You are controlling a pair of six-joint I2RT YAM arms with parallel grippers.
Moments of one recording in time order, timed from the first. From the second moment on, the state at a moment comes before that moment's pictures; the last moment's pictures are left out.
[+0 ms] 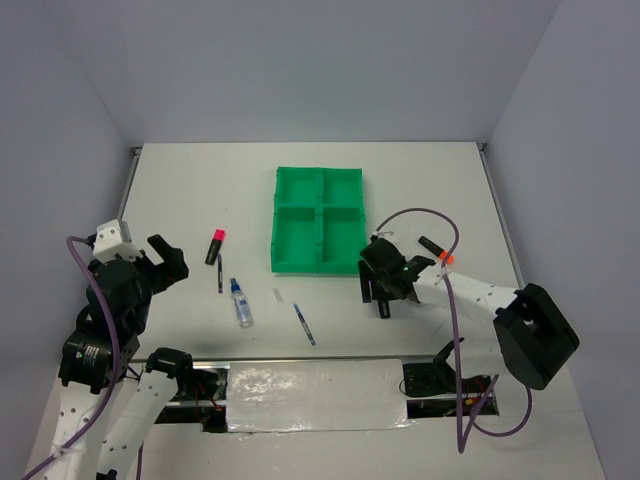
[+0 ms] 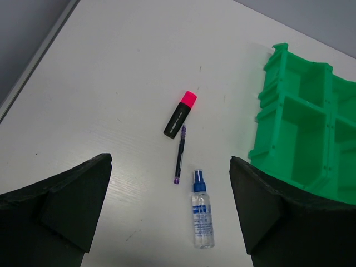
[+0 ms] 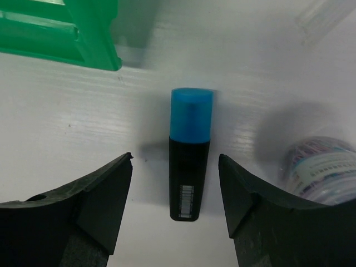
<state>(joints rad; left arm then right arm) -0.19 0.43 0.88 -0.81 -0.37 -0.43 0.68 1.29 0.65 -0.47 0.26 0.52</state>
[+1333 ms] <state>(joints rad) -0.20 0.41 0.88 -0.80 -0.36 -0.43 0.55 1.41 1.29 -0.52 0.13 0.43</state>
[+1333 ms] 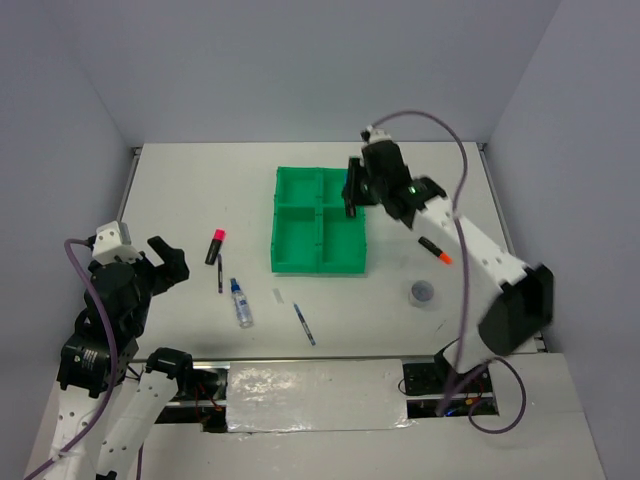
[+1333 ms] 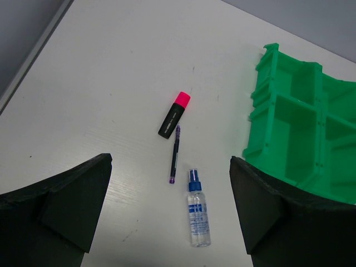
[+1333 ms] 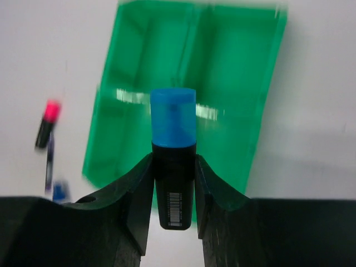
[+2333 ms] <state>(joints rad) -0.20 0.41 0.88 -0.80 -0.35 -0.43 0.42 2.30 2.13 -0.75 0.11 0.27</state>
